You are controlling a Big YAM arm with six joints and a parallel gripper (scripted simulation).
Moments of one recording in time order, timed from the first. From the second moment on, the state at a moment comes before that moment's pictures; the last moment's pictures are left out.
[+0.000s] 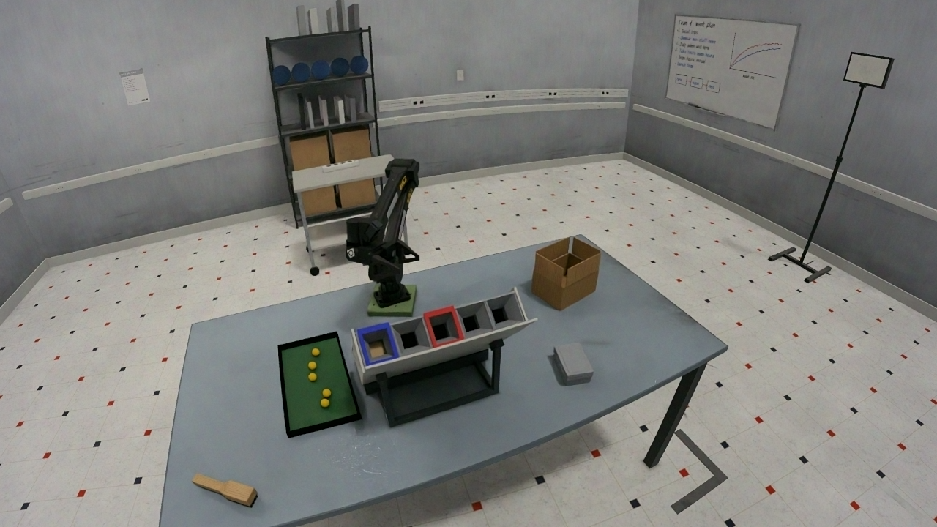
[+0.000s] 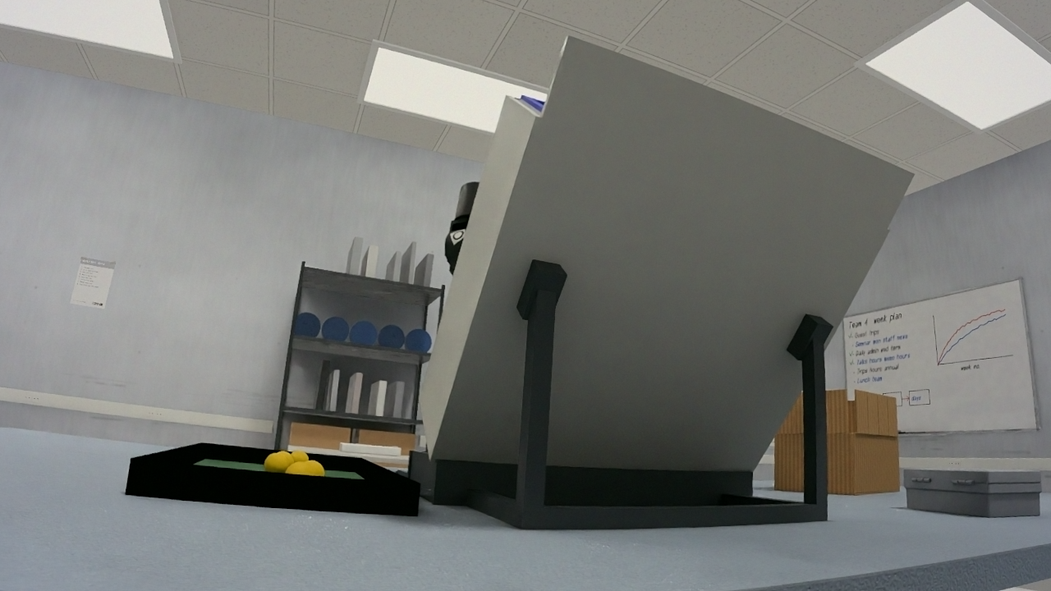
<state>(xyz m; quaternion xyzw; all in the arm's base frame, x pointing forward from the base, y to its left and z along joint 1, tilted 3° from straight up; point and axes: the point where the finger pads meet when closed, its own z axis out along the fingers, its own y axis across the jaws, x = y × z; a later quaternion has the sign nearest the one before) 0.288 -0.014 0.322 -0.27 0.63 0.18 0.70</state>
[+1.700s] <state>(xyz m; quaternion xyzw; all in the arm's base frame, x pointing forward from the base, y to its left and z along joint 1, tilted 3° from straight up) 0.270 -0.020 0.228 -0.08 0.93 0.09 0.34</state>
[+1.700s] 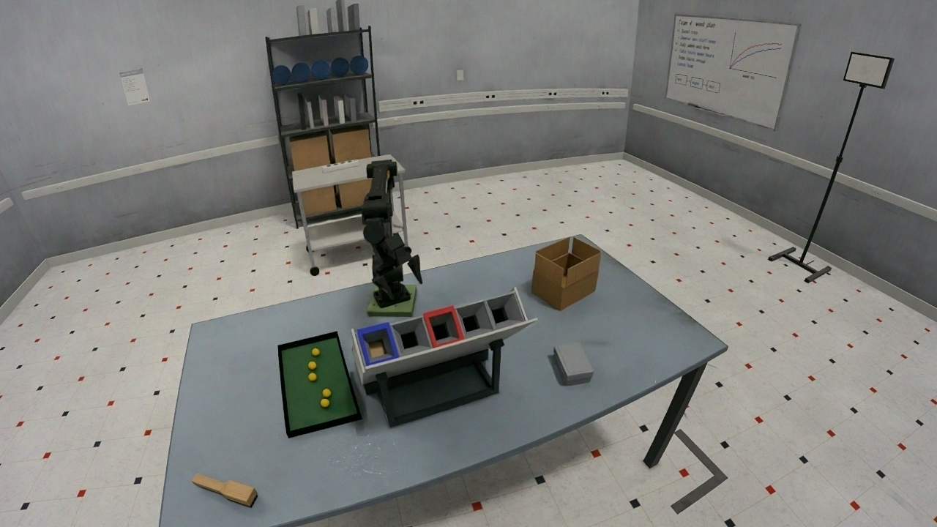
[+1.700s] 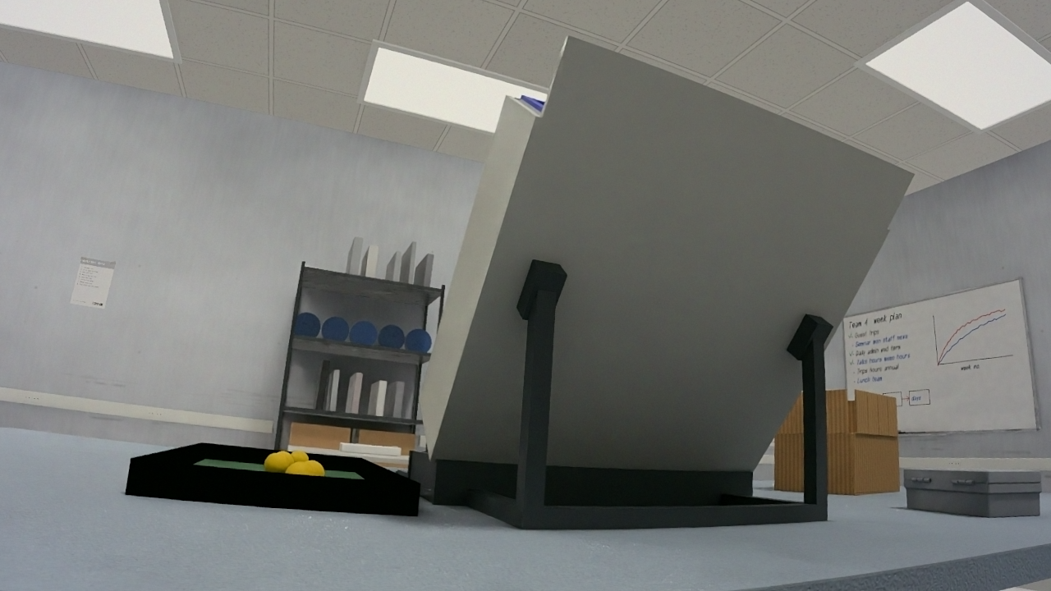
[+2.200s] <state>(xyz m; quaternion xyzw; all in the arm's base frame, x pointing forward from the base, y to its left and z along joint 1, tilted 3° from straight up) 0.263 -0.019 0.210 -0.04 0.99 0.03 0.15</state>
